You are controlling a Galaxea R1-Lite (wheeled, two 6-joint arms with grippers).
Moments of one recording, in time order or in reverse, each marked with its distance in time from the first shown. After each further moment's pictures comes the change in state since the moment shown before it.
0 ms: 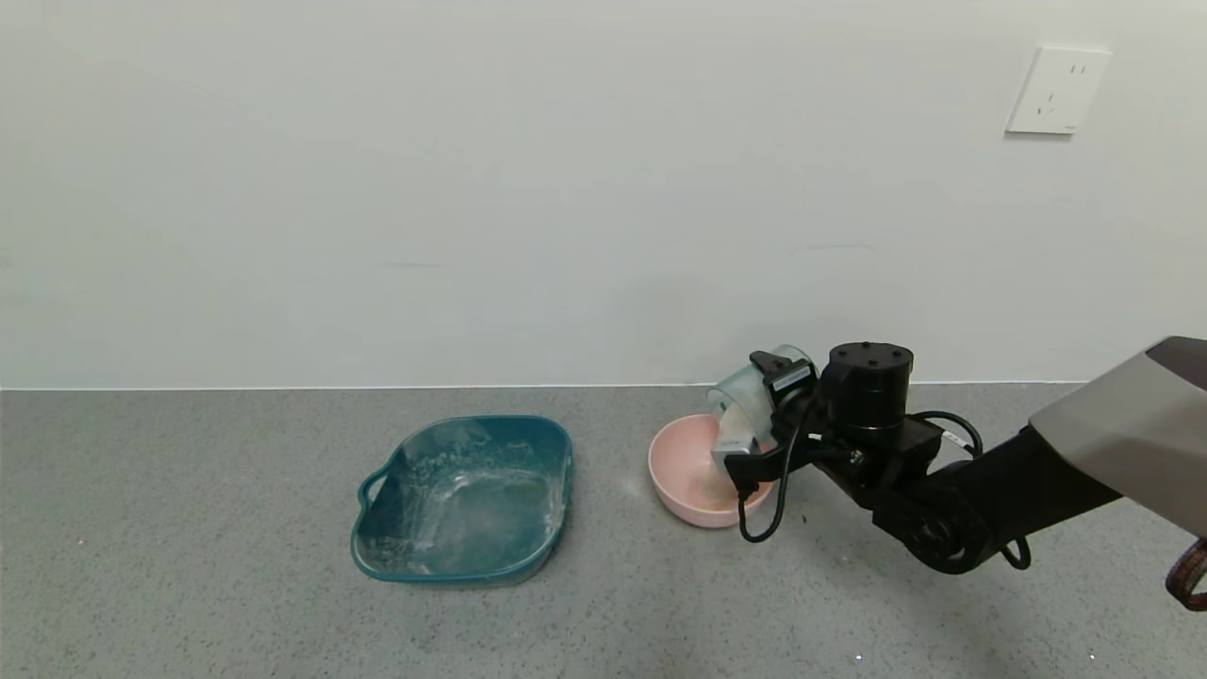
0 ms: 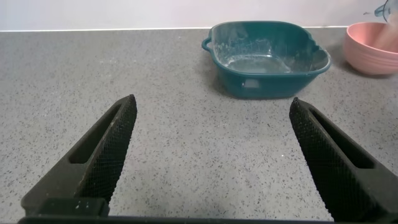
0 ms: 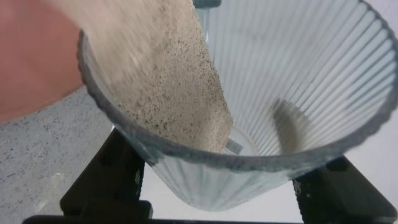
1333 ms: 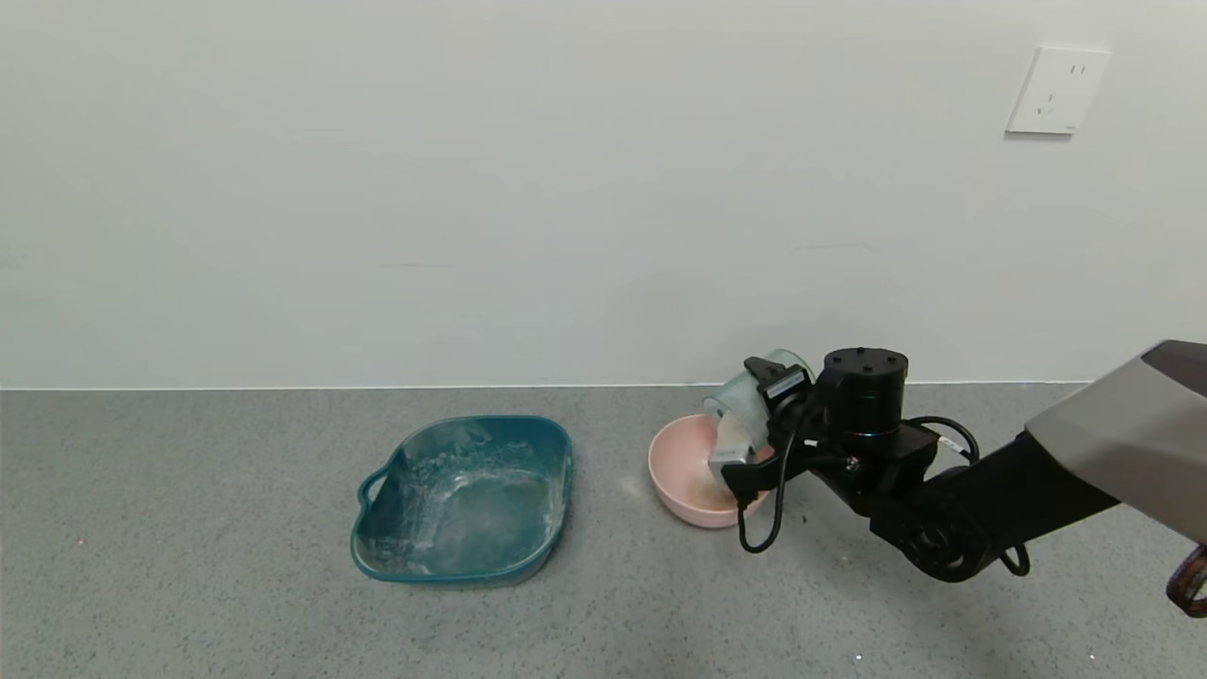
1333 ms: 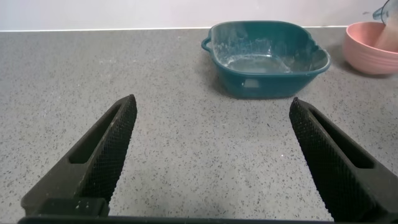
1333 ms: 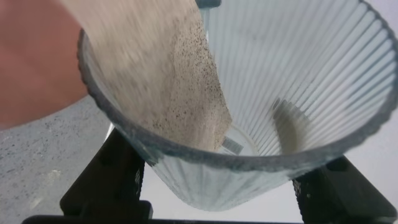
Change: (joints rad) left arm 0.000 0.000 0.000 0.000 0.000 0.000; right arm 0.017 -0.001 0.014 -0.004 -0.009 -0.045
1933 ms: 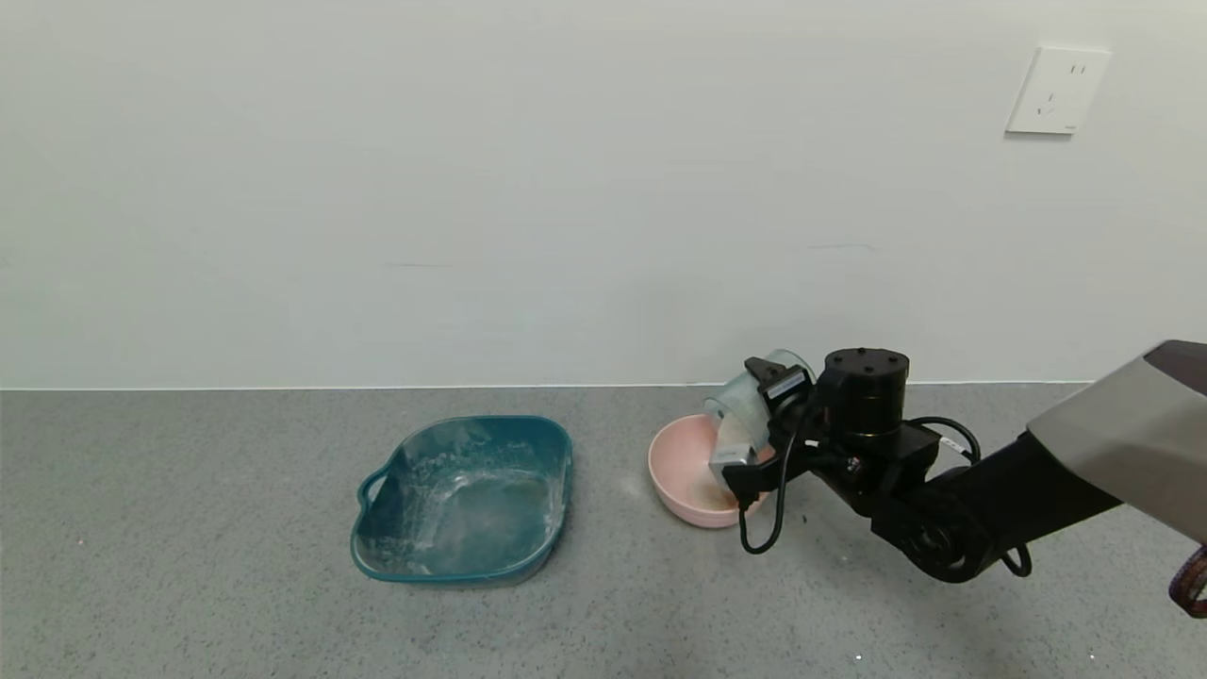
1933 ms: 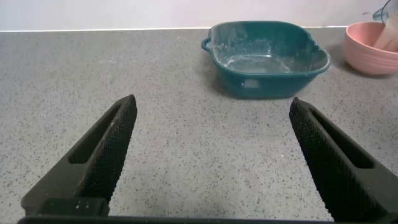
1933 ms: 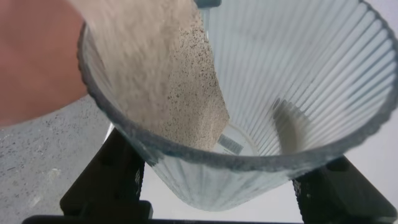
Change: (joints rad) left arm 0.000 0.000 0.000 0.000 0.000 0.000; right arm 0.000 -0.003 0.005 0.000 -0.001 -0.005
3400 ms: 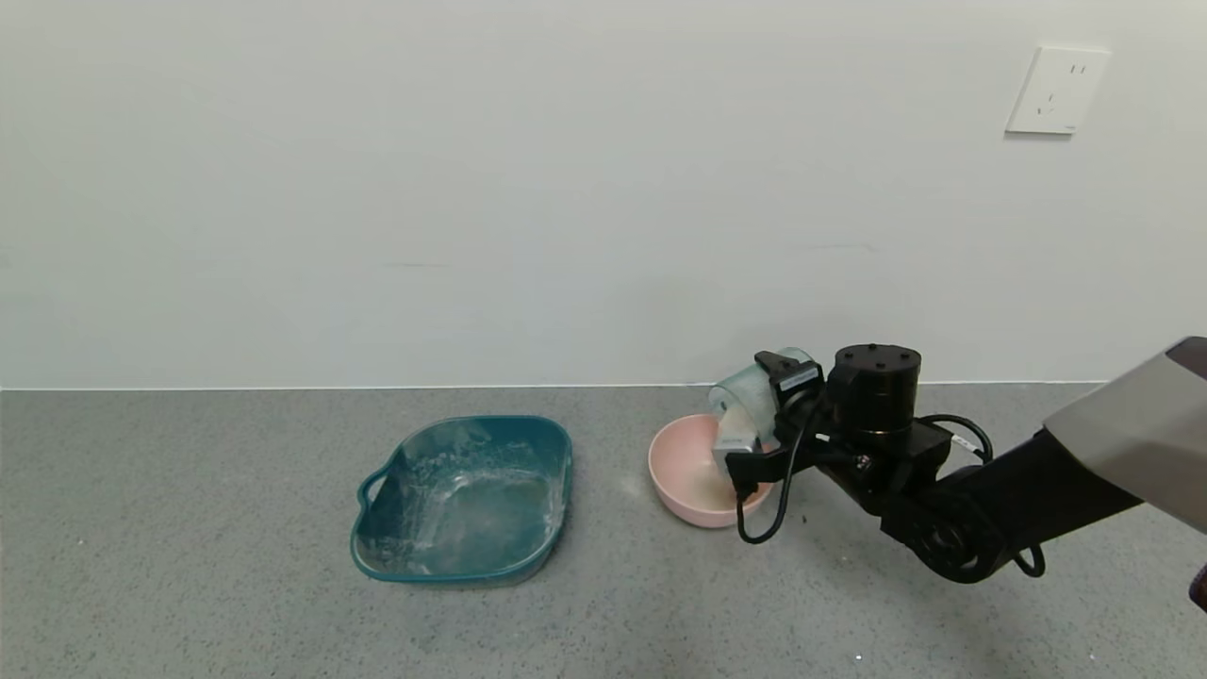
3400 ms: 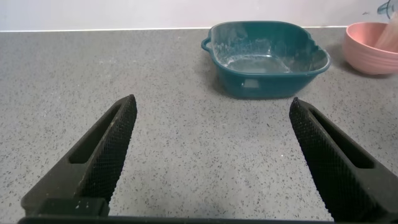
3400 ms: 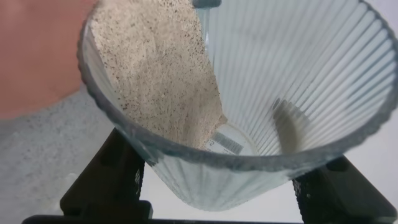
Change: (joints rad) left arm 0.000 0.000 0.000 0.000 0.000 0.000; right arm -0.009 -0.022 0.017 -0.006 0.007 0.123
